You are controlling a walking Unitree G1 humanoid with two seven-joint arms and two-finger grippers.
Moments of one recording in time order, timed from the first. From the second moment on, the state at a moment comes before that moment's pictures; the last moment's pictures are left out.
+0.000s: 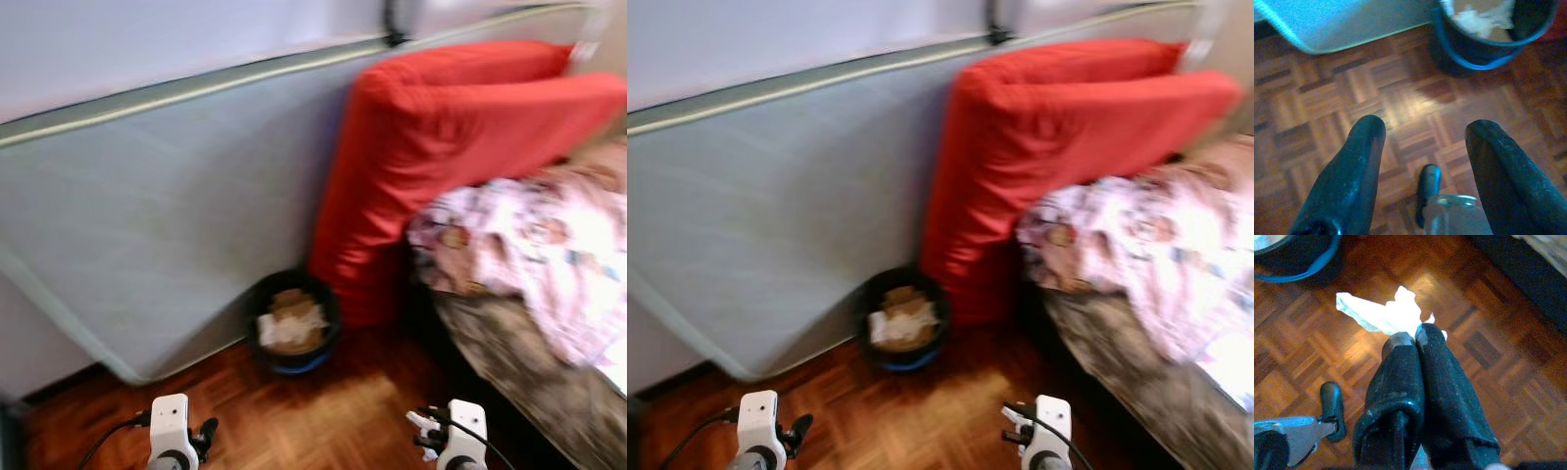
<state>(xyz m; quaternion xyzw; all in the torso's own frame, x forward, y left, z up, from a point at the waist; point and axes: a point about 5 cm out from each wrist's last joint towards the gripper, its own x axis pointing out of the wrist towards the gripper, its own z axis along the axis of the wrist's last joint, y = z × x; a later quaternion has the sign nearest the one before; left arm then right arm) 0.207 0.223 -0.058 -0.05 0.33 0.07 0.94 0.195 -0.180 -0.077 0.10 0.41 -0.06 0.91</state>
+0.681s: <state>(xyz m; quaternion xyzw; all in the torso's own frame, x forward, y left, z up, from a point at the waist) 0.195 0.229 -0.066 -0.06 0.36 0.10 0.92 0.199 -0.185 -0.075 0.09 0.40 -0.07 0.91</state>
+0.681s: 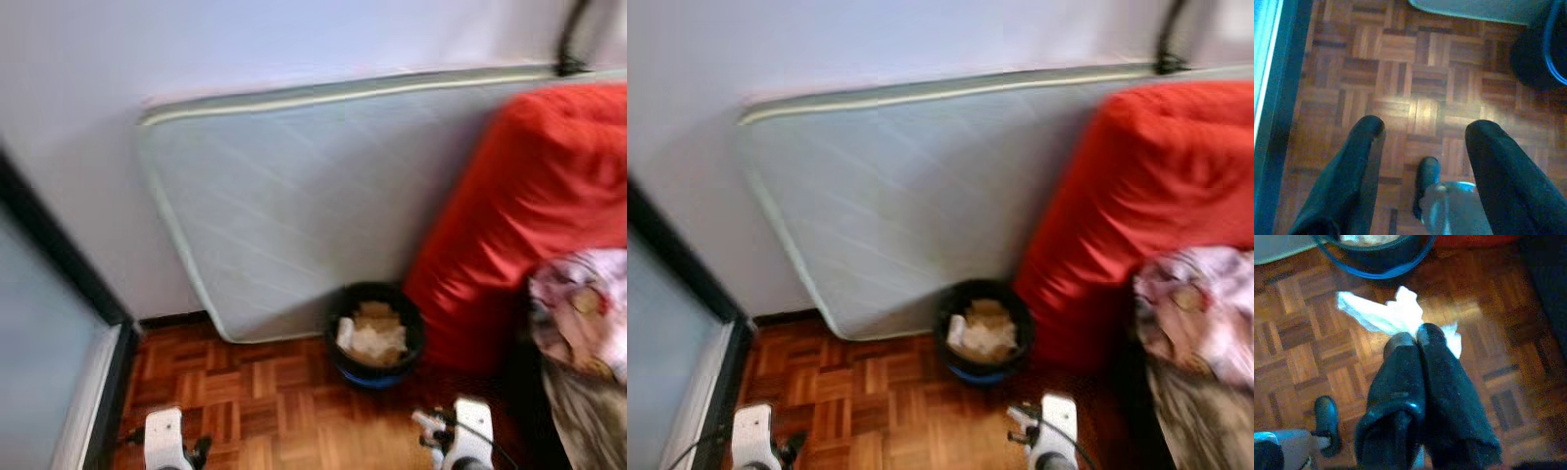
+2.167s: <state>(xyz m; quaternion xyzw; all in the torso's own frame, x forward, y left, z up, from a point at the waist) 0.195 0.229 -0.066 -0.06 0.36 0.10 0.93 0.196 -0.179 -0.077 0.10 0.41 -0.07 0.91</state>
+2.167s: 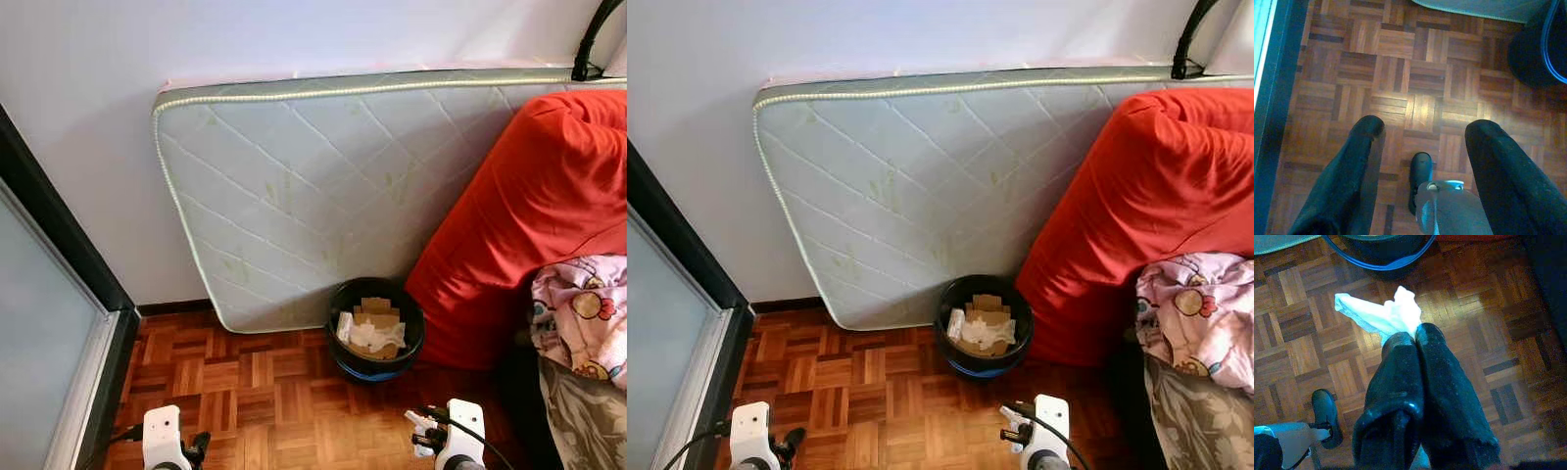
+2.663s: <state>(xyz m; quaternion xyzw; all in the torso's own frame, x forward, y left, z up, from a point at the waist) 0.195 0.224 -0.067 -0.06 0.36 0.10 0.93 0.196 -0.179 -0.077 0.10 0.41 -0.06 0.91</state>
